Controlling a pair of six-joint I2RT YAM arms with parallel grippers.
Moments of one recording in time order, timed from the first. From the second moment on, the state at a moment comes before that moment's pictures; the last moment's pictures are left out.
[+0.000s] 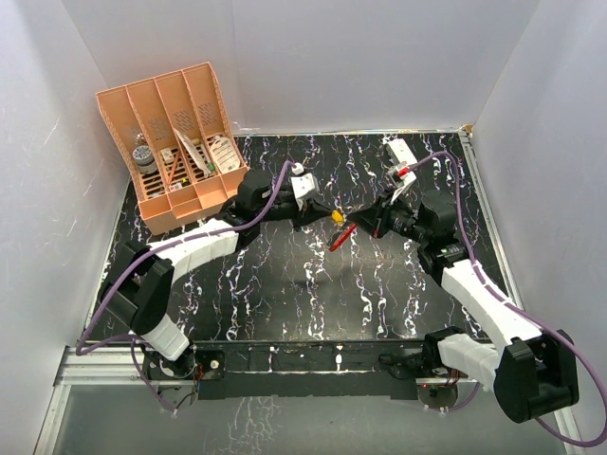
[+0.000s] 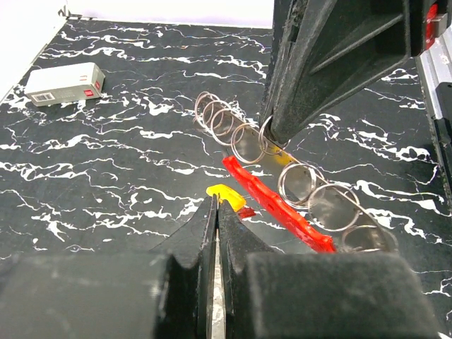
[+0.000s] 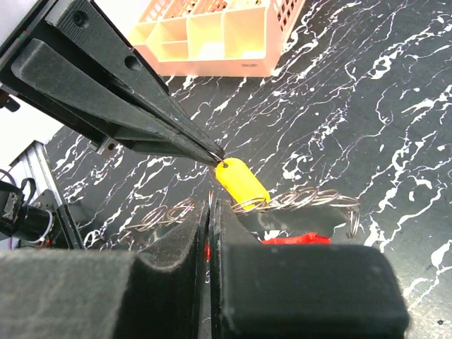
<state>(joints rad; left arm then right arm) -0.62 1.60 1.00 0.42 0.74 0.20 0.25 1.04 0.64 0.23 -0.66 0.32</state>
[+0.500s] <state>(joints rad) -0.66 1.56 1.00 0.37 0.73 0.36 0.29 1.09 0.69 0.19 -0.61 0.32</state>
